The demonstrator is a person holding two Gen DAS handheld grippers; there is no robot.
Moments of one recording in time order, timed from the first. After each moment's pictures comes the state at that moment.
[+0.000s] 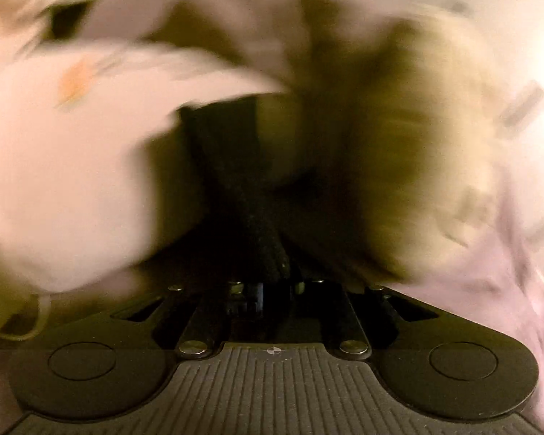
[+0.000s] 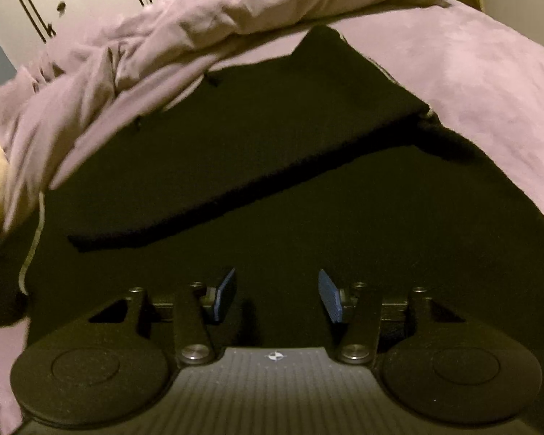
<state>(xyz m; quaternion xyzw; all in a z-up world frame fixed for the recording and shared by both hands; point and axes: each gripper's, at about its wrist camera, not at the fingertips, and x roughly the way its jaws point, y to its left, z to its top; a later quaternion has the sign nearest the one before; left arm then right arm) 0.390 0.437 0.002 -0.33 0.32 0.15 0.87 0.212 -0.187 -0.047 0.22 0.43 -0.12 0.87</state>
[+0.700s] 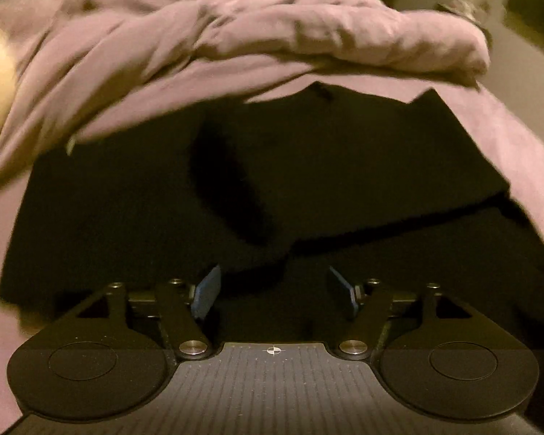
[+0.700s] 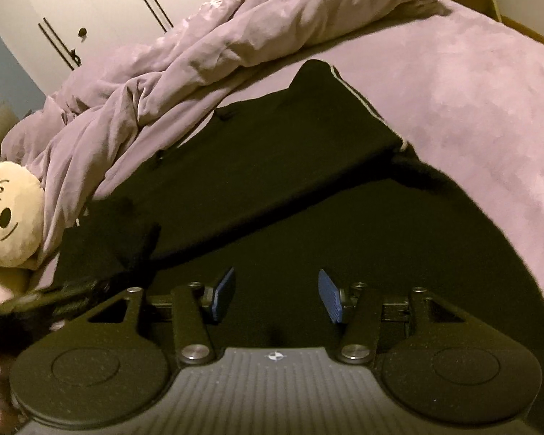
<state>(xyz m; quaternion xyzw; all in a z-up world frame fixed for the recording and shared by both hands) 0.319 0.048 -0.017 0.02 0.45 -0.19 0.87 0.184 -0.237 -0.017 0.25 0.40 -0.07 0.88</state>
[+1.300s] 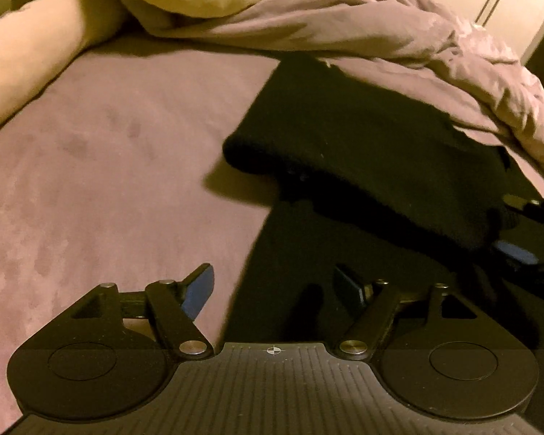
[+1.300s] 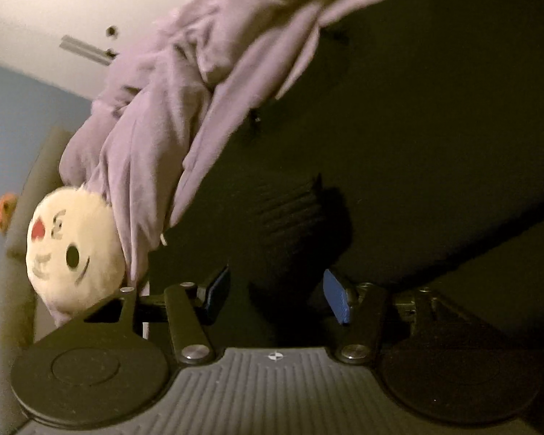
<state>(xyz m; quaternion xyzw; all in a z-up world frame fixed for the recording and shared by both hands) 0.297 0.195 -0.038 -0.14 0.49 0.04 0.86 0.352 -0.165 -0.090 0.44 0.43 0.07 0.79</state>
